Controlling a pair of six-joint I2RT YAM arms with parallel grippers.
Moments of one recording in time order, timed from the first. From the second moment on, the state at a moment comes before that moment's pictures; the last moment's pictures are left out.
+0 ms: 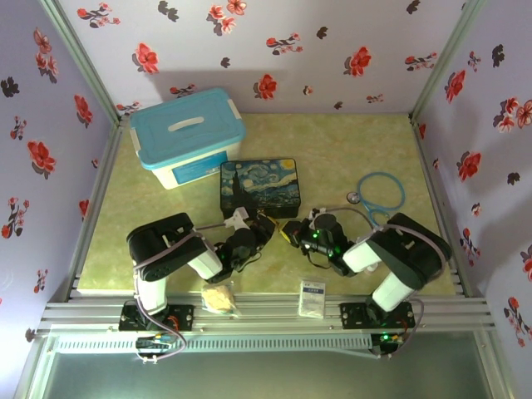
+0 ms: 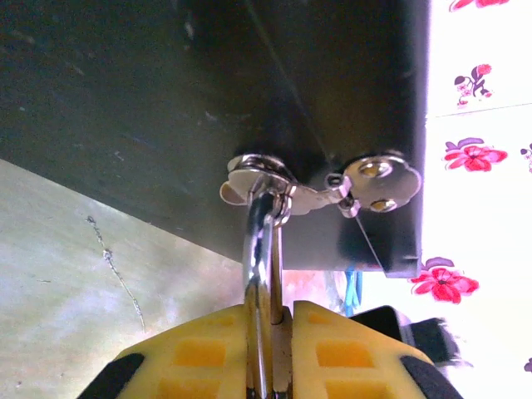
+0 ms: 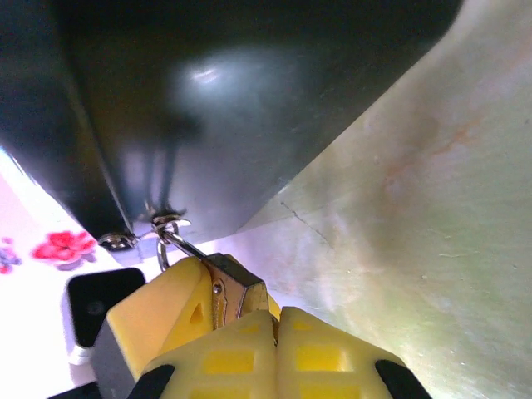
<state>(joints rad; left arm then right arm) -1.07 1.88 0.46 1.11 -0.36 -1.47 0.73 1.58 0.27 0.87 -0.24 1.44</state>
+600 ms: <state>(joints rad) -1.14 1.87 0.43 1.13 -0.29 -1.47 0.75 1.10 0.48 -0.01 -0.08 0.71</state>
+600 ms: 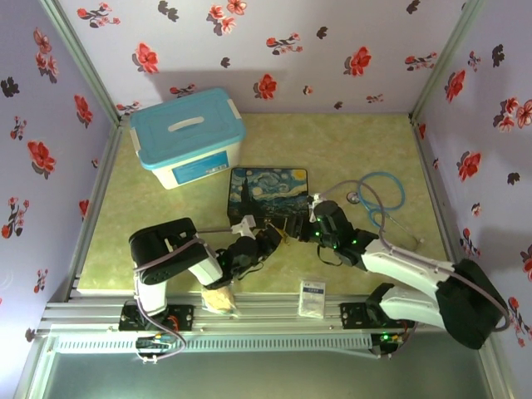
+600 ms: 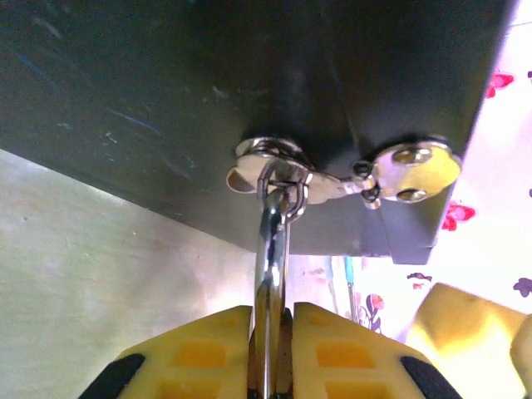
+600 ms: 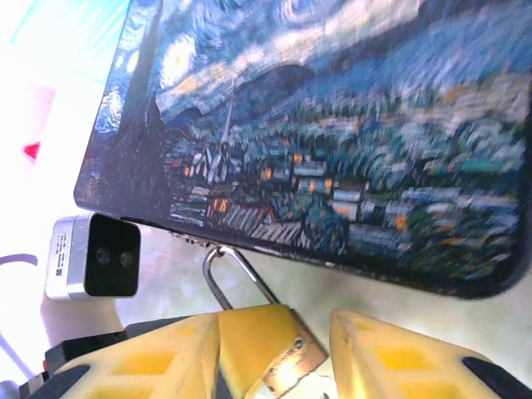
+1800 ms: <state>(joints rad) -1.13 1.79 0.41 1.02 -0.29 -1.48 1.19 1.45 0.47 0.09 0.56 0.10</state>
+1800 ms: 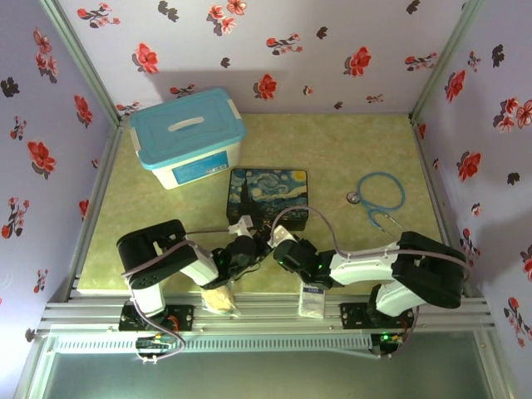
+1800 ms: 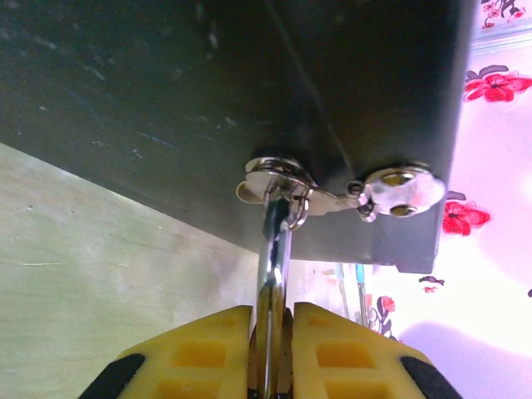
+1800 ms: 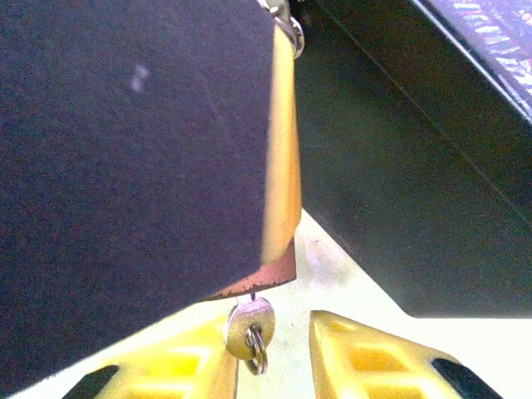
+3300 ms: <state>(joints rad) -1.13 1.73 0.39 0.94 -0.26 -1.43 0.81 1.39 0.30 0.43 -0.28 0.39</state>
